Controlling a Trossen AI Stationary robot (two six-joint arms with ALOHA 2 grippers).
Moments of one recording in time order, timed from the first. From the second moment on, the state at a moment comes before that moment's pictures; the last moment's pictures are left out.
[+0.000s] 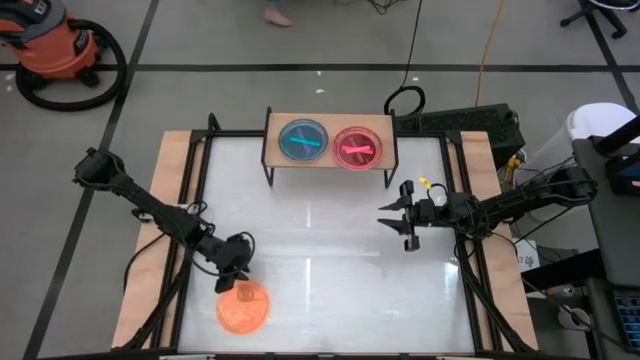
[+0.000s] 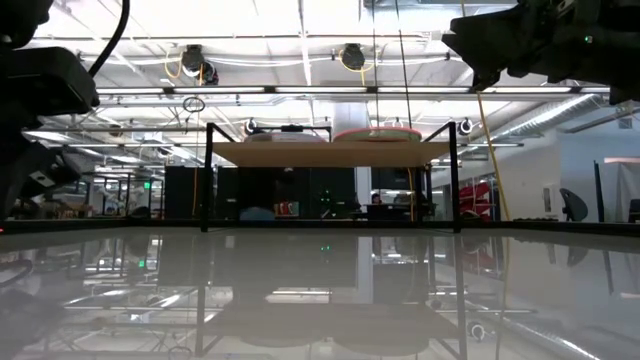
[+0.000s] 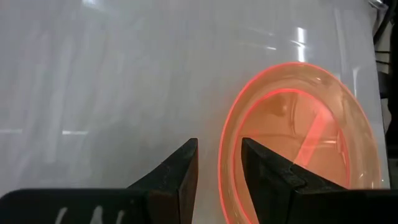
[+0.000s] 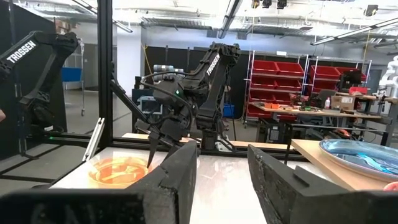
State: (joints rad) left arm -0.54 1.09 0.34 -0.12 0.07 -0.68; right arm 0.12 0.97 0.10 1.05 0.08 -0.07
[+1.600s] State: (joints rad) left arm -0.30 1.17 0.87 -0.66 -0.08 -0.23; right arm 0.12 0.97 0.11 1.04 0.08 -0.06
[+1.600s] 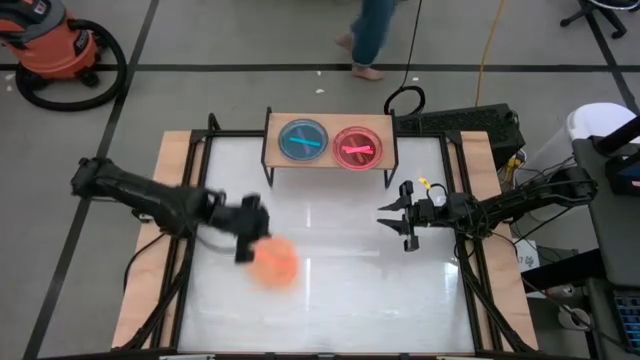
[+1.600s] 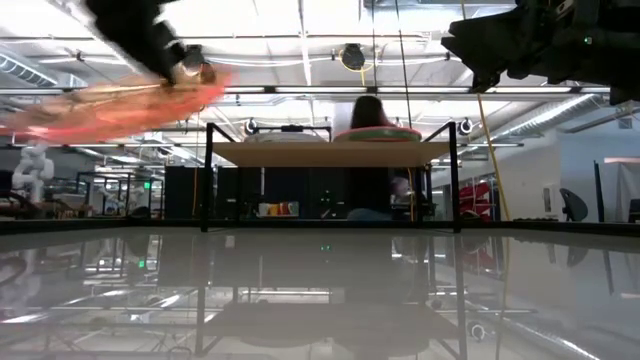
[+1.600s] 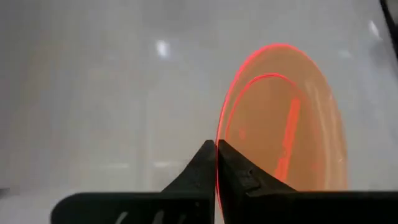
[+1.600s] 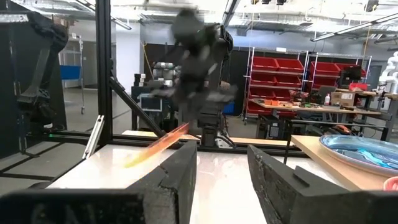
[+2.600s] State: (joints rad) left arm 0.81 1.49 1.20 -0.33 0.25 -0.27; right arm 0.12 0.97 0.11 1.04 0.09 -0.05
